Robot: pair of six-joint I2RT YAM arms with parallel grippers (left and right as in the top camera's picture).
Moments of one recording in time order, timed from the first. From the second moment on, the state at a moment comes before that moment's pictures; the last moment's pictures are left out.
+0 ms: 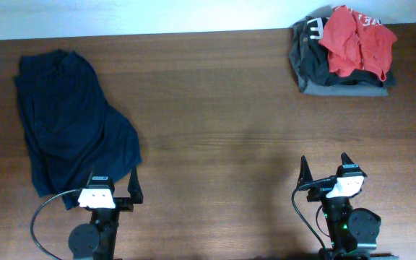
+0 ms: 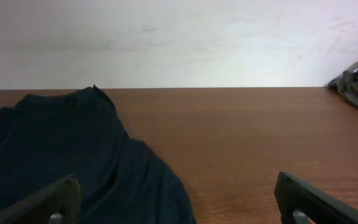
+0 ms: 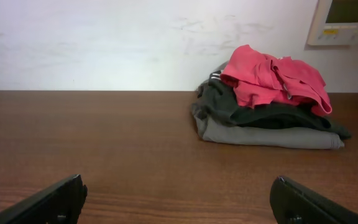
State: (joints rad) left arm 0.06 0.02 0.01 -0.07 0.11 -0.02; right arm -0.09 0.01 0.01 -0.07 -0.13 0.01
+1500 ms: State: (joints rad) left arm 0.06 0.02 0.01 -0.07 0.11 -0.02; right arm -0.09 0.01 0.01 -0.06 -0.13 0.01
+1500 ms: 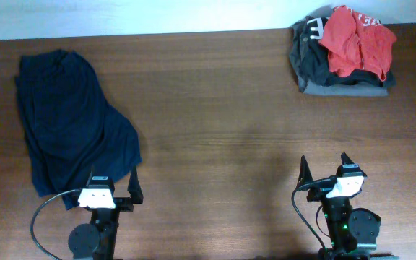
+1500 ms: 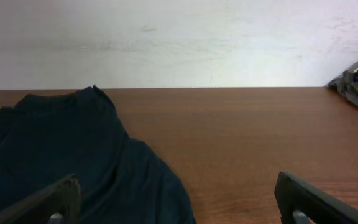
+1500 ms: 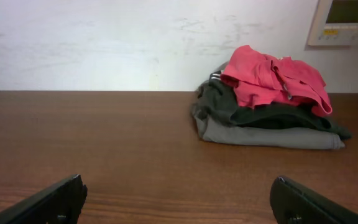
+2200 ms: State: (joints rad) left arm 0.06 0.05 0.04 -0.07 0.15 -0.02; right arm -0.09 0.01 0.02 0.05 -0.25 0.01
